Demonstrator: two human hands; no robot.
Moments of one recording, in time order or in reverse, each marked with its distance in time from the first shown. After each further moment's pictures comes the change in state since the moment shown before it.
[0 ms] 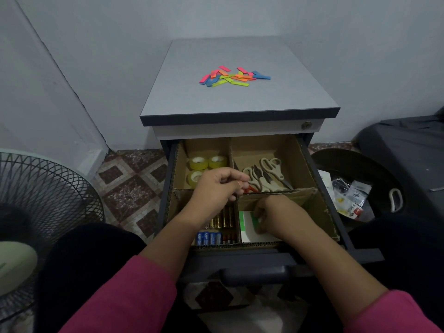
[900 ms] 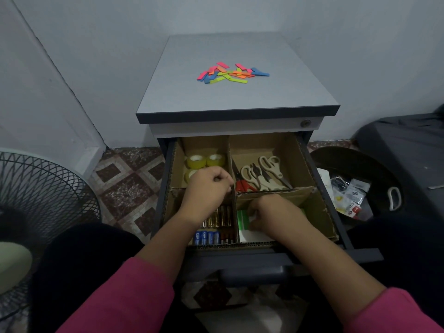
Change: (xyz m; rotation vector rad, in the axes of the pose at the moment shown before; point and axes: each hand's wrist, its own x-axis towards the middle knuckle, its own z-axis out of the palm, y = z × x) left_hand 0.003 -0.003 -0.005 0.253 0.147 -0.069; right_hand -0.001 -0.002 0.006 -0.063 0.101 -0.124
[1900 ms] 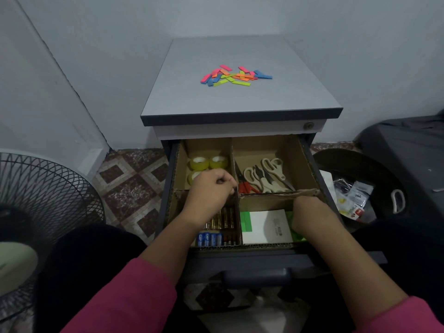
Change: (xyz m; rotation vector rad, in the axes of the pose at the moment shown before) left_hand -0.001 -0.002 -0.002 -0.014 -0.023 -0.003; right_hand -0.018 0.024 -0.021 0.017 -0.061 0.478
